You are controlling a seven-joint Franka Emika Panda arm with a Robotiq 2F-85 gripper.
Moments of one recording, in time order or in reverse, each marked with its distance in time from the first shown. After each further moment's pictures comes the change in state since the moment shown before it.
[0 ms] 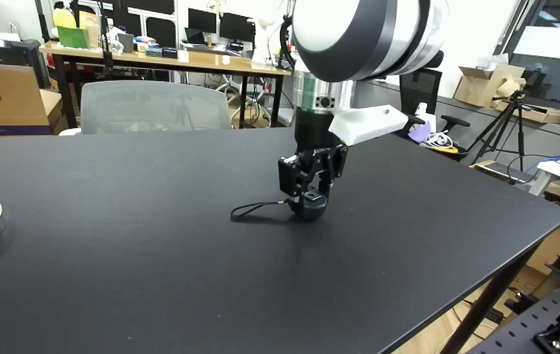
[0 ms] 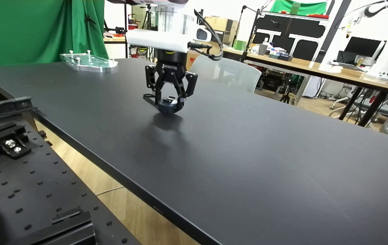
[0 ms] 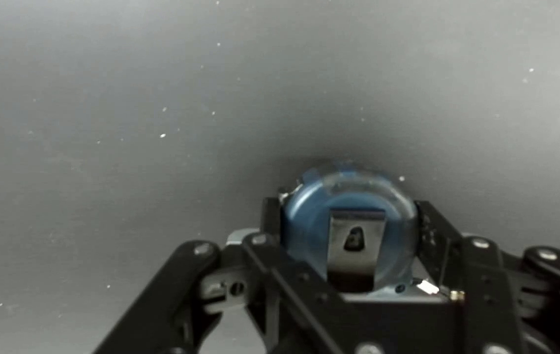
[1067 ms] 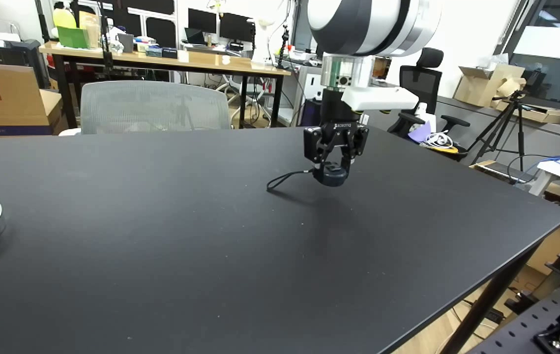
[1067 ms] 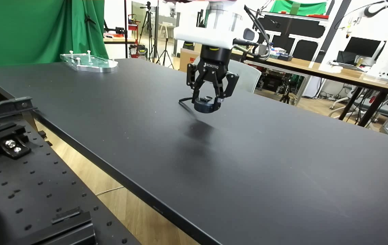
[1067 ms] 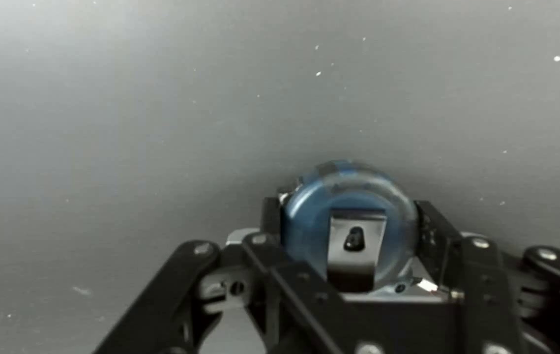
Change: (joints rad) arm -0.151 0.065 -0.023 0.205 0.104 -0.175 -0.040
